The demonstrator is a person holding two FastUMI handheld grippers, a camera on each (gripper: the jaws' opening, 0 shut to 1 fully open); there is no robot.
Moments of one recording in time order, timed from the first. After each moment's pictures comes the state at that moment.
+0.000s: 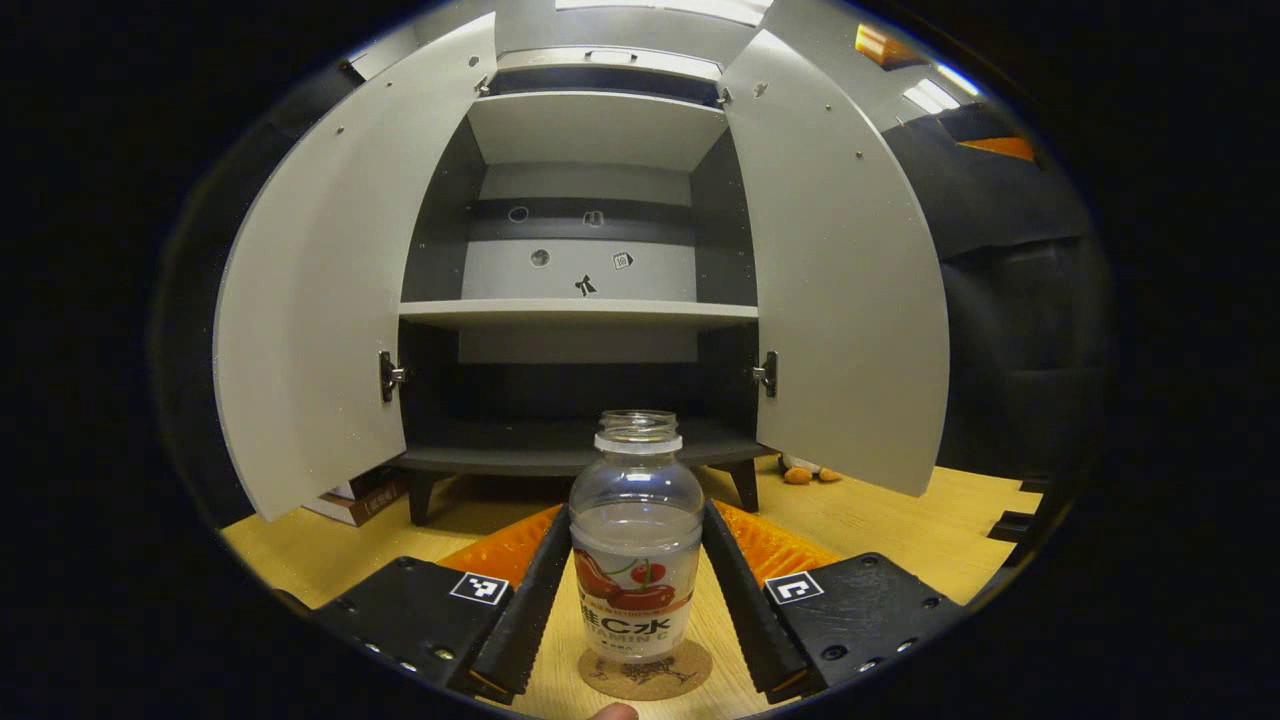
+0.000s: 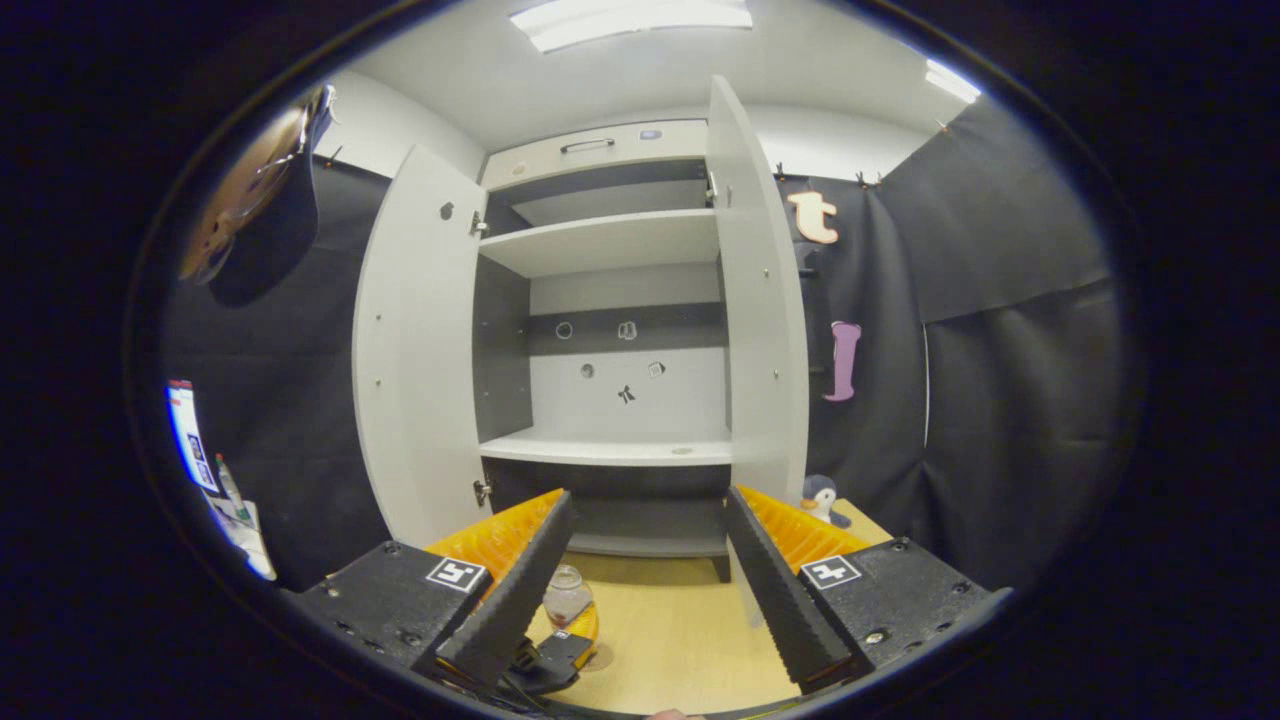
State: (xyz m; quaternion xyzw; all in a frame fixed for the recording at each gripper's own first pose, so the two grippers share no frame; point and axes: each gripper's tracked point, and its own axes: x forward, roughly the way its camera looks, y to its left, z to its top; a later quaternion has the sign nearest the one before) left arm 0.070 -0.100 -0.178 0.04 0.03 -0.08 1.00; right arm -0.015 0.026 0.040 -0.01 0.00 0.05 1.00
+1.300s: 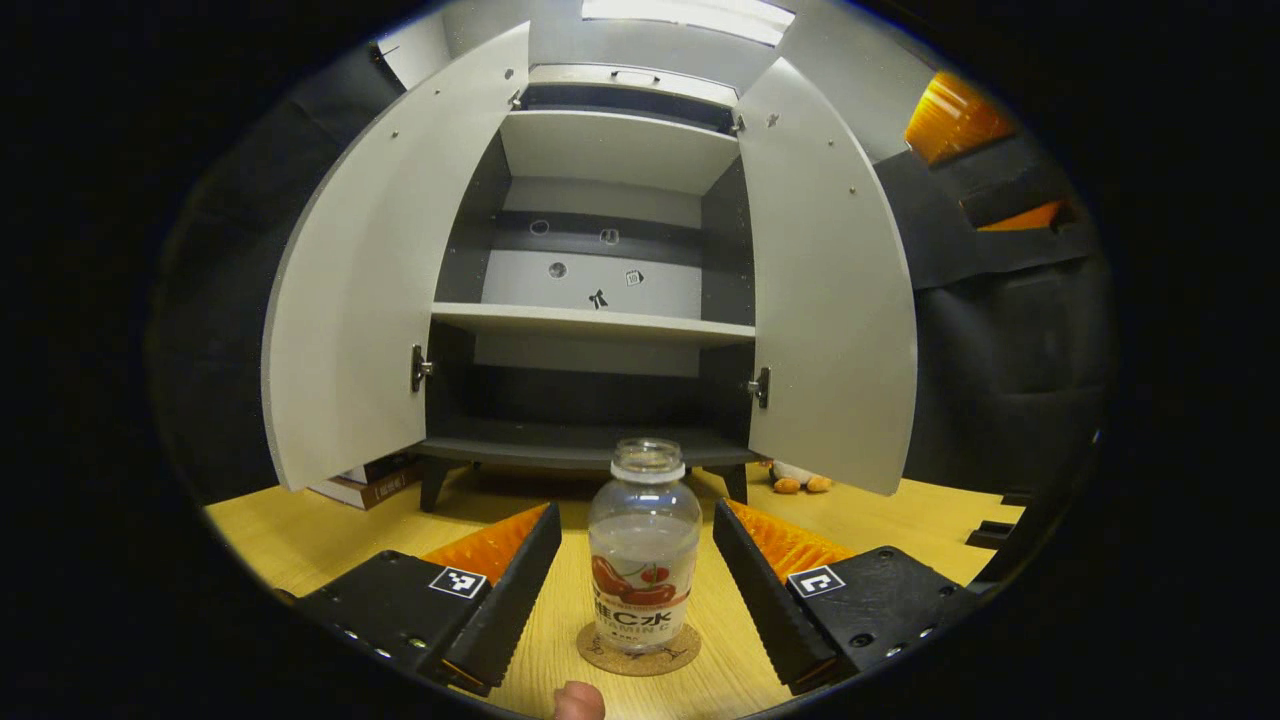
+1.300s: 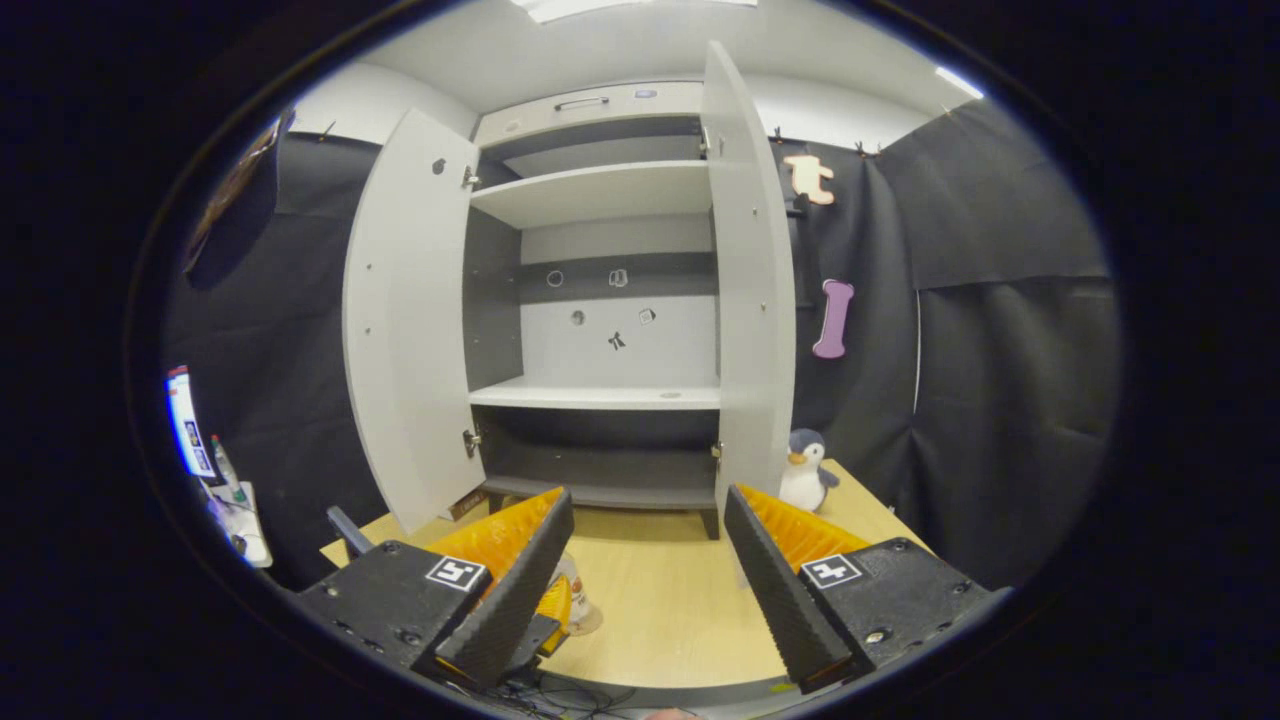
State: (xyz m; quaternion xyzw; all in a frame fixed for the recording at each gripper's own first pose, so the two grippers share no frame) left arm 0.033 -0.086 -0.141 0.01 -0.01 -0.08 1.00; right arm -0.029 0.013 0.004 -0.03 0.06 0.04 1.00
